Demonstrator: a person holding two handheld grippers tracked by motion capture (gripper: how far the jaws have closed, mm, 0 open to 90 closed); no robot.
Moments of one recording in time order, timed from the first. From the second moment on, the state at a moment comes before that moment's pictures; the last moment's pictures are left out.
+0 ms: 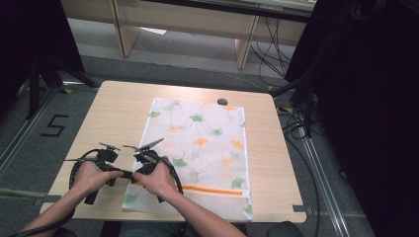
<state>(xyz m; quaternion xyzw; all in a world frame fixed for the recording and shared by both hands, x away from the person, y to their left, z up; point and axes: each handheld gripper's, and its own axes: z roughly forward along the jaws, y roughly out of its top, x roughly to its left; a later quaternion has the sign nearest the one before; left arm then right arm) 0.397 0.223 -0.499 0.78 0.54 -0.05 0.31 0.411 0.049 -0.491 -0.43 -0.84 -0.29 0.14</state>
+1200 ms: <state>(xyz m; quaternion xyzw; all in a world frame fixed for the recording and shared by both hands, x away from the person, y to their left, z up) 0.389 0.214 -0.500 0.79 0.53 -0.02 0.30 0.397 0.049 -0.492 -0.44 -0.84 -0.29 0.13</state>
